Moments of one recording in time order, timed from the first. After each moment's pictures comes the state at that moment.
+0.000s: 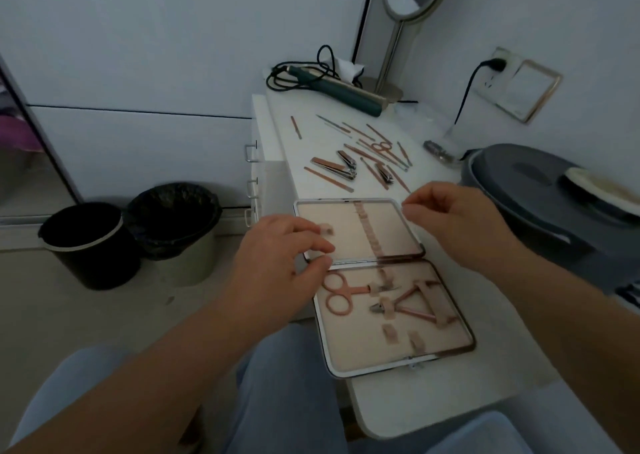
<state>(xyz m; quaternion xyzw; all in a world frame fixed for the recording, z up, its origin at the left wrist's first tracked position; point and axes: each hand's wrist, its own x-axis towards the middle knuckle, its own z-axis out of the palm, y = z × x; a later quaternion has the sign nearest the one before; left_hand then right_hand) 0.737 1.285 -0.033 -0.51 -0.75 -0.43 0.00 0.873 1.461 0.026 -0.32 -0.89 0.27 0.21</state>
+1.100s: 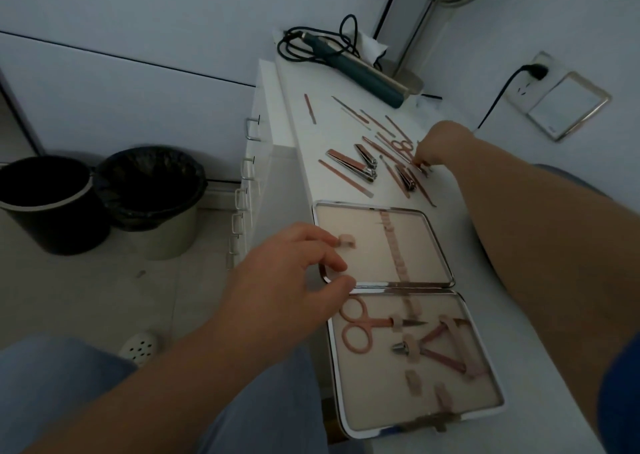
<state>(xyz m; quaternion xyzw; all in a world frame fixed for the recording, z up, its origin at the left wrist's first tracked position) 0.723 1.292 -0.047 -0.44 -0.73 -0.50 -0.13 0.731 1.591 0.034 -0.50 -0.86 -0.06 -0.05</state>
